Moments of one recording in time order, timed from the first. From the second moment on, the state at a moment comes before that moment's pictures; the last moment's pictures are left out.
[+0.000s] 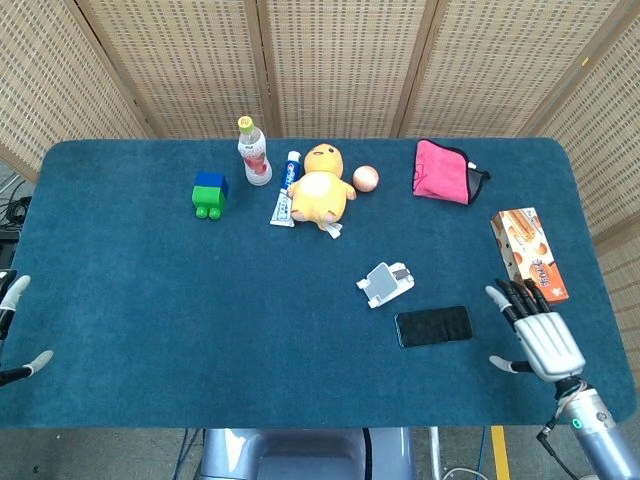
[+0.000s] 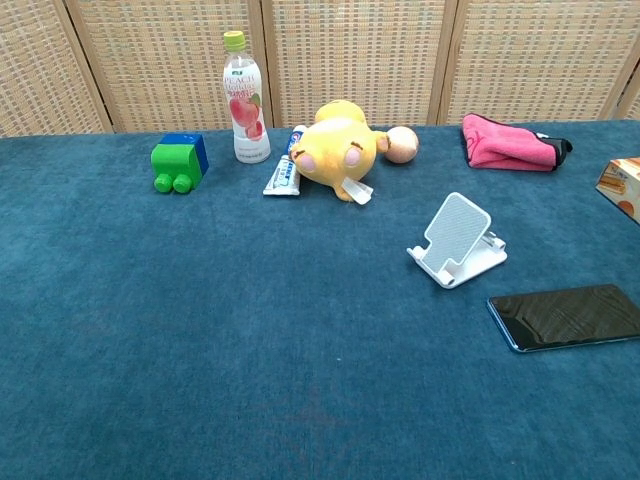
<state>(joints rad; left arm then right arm) -0.05 -1.04 -0.02 -1.63 1.54 1.54 0.00 0.30 -1.17 -0.02 -1.46 -1.60 1.25 0.04</state>
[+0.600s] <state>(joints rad) -0.07 -1.04 -0.04 -1.64 1.49 1.48 0.04 0.48 -1.33 -0.03 -1.22 -1.62 0.99 0.01</state>
